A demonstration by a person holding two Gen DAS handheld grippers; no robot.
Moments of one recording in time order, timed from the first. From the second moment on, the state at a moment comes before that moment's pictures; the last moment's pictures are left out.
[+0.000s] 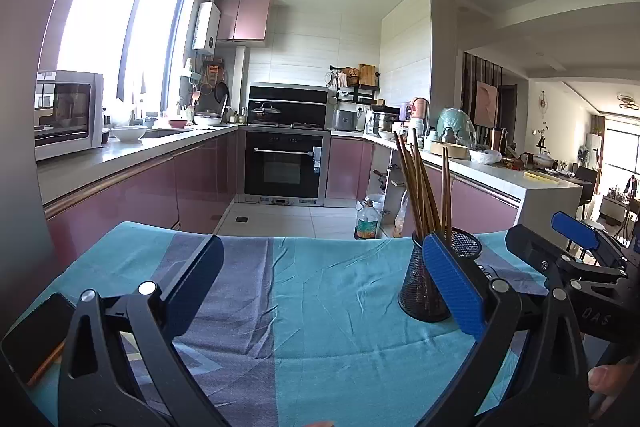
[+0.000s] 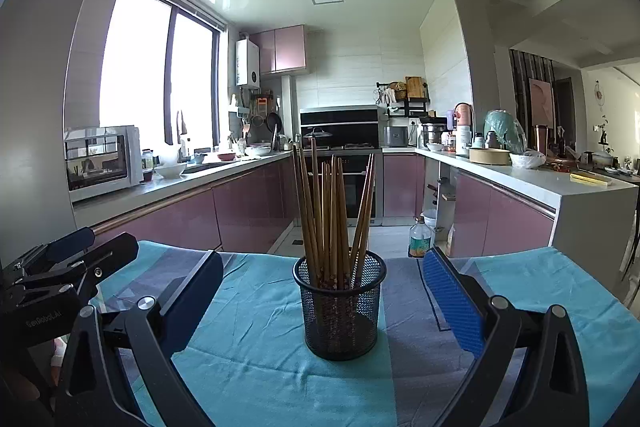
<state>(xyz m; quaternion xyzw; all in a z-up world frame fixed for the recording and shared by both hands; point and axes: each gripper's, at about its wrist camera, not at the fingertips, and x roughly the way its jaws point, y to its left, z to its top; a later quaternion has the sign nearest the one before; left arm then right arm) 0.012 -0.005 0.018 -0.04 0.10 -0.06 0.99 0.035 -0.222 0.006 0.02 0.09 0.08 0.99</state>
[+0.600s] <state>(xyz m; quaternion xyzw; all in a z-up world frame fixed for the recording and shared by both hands) 0.011 -0.007 0.015 -0.04 0.10 -0.06 0.99 0.032 -0.223 0.004 0.02 0.08 0.06 0.99</state>
